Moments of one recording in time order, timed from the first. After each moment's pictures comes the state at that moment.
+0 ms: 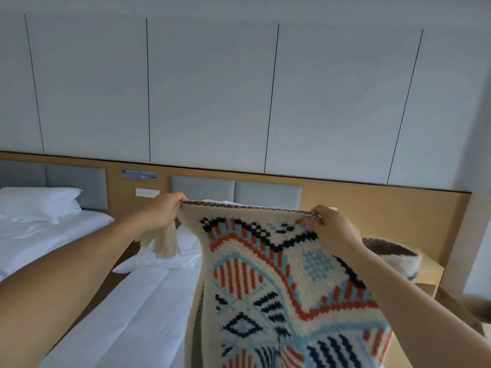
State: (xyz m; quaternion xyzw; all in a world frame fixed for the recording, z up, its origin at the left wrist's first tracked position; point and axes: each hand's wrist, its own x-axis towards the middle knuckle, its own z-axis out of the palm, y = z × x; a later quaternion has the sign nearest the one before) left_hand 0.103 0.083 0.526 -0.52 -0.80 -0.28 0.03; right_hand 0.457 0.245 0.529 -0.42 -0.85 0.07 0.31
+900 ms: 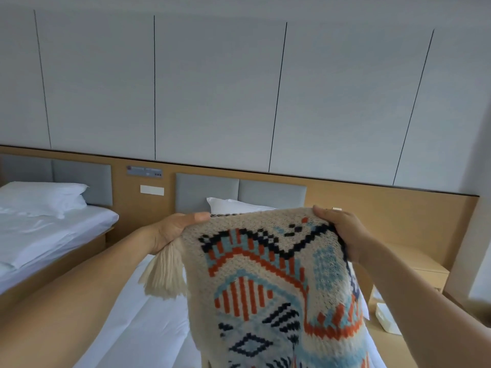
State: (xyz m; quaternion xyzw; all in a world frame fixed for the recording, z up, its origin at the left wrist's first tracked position) left_hand 0.128 0.060 0.496 -0.41 -0.60 -0.52 -0.45; right_hand 0.458 0.234 0.542 -0.31 -0.65 0.62 0.32
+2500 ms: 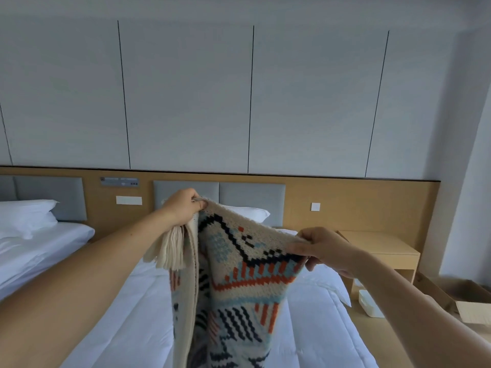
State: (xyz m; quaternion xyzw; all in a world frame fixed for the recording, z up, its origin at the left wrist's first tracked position) left_hand 0.176 0.134 0.544 -0.51 -0.76 -0.40 -0.01; right_hand 0.508 0.233 0.513 -0.29 -0.81 0.47 0.20
